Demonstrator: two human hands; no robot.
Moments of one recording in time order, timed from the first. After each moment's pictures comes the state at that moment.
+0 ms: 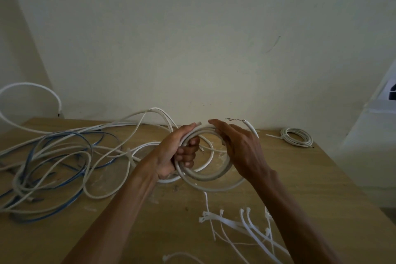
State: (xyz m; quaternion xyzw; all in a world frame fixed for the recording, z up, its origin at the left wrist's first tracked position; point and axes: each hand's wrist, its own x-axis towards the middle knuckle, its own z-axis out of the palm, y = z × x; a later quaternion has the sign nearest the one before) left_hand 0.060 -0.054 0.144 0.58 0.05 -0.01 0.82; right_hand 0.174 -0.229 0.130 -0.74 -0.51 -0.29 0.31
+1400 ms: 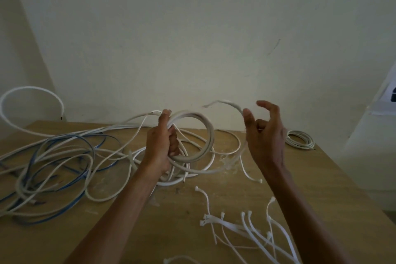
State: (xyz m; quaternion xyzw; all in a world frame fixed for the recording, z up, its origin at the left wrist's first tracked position) left_hand 0.060 -0.053 0.153 0.52 0.23 0.31 0.76; right_hand 0.163 -0.246 0.167 -0.74 -0.28 -0.22 0.58
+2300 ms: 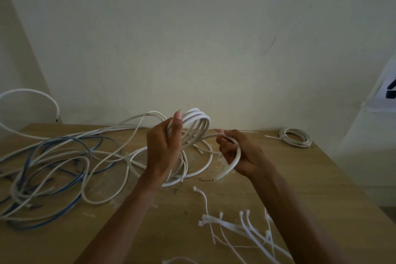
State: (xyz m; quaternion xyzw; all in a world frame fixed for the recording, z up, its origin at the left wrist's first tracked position) left_hand 0.056 -0.072 0.143 0.74 0.06 0.50 0.44; right_hand 0.167 -0.222 0.150 -0.36 -0.05 0.42 0.83
